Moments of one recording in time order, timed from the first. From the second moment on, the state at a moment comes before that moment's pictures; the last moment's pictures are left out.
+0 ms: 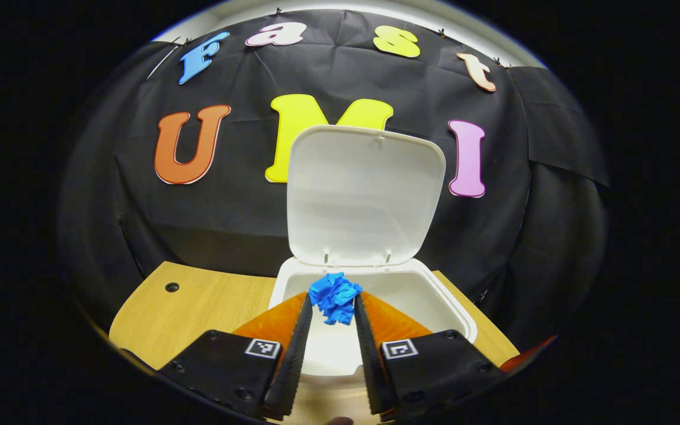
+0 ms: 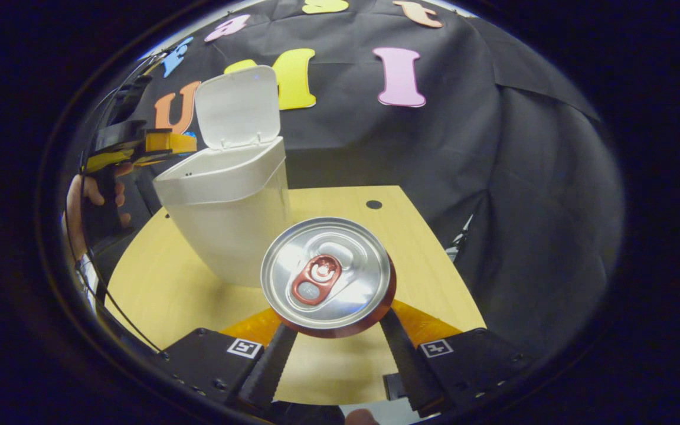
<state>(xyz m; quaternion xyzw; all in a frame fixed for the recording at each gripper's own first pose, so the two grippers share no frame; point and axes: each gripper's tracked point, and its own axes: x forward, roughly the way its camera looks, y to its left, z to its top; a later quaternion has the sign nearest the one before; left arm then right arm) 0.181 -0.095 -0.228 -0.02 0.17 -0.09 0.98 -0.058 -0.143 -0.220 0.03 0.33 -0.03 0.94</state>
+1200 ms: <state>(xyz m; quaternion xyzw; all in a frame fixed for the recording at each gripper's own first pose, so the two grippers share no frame) 0.055 0.055 -0.199 -0.04 0.12 0.06 0.99 0.067 -0.027 -0.074 -0.03 0.25 0.12 0.96</state>
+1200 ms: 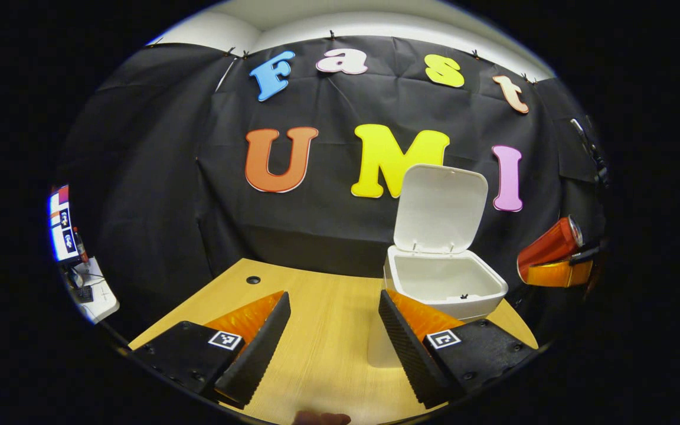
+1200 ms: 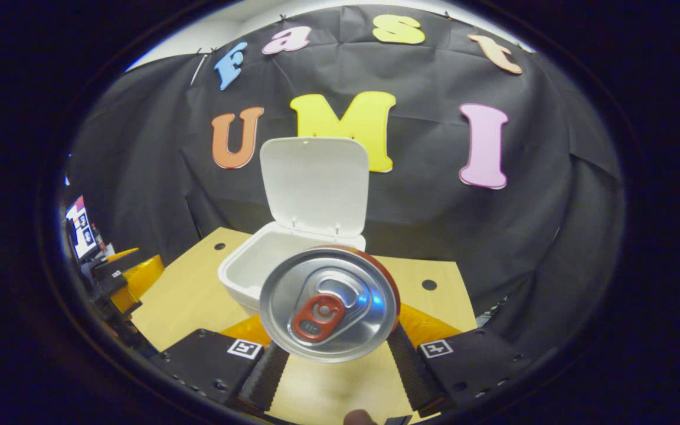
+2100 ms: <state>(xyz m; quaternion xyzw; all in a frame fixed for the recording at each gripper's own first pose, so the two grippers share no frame) -0.006 0.132 -0.179 -0.02 0.12 0.18 0.98 0.147 0.045 -0.122 -0.05 0.34 0.16 0.93</state>
